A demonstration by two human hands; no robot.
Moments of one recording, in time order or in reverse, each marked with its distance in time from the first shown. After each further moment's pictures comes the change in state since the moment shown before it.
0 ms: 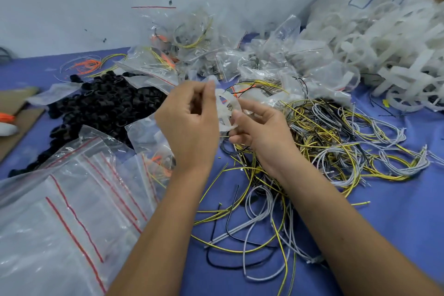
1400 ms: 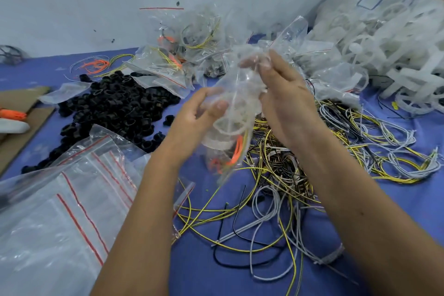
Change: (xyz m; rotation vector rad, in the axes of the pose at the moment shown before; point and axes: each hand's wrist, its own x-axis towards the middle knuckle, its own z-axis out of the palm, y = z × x) left_hand 0.025 -0.034 -0.030 -0.171 -0.777 -0.399; right_hand 0.011 -0.058 0.016 -0.031 -0.242 -0.322
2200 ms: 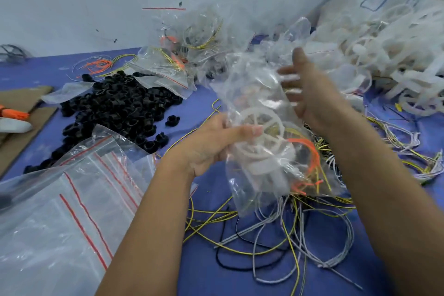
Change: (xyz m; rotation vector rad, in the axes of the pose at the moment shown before) left_hand -0.009 0.014 0.028 -0.406 -0.394 -0.261; right_hand 0.027 -0.004 -0.060 -0.288 0.303 0.450
